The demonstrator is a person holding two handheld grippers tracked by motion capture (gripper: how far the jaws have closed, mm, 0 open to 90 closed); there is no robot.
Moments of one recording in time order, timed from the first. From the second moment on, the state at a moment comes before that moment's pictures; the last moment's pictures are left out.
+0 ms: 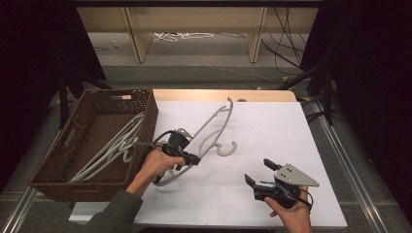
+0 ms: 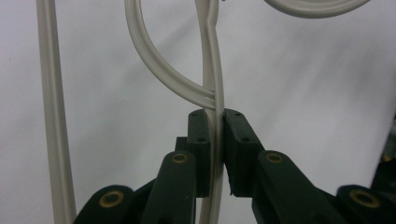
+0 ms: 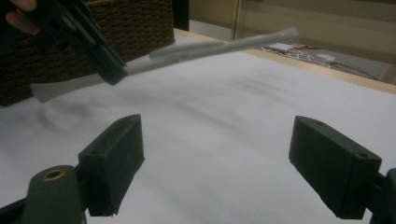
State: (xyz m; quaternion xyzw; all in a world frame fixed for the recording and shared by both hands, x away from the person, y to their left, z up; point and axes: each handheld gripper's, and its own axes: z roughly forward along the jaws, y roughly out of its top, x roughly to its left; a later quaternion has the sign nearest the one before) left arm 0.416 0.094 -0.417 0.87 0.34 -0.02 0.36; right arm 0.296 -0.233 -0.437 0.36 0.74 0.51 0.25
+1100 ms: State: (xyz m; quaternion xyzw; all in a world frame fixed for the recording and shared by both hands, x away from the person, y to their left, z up) left arm 0.398 0.142 -0.306 0.77 0.34 -0.03 0.54; right arm 0.296 -0.233 -0.437 0.36 0.74 0.51 0.25
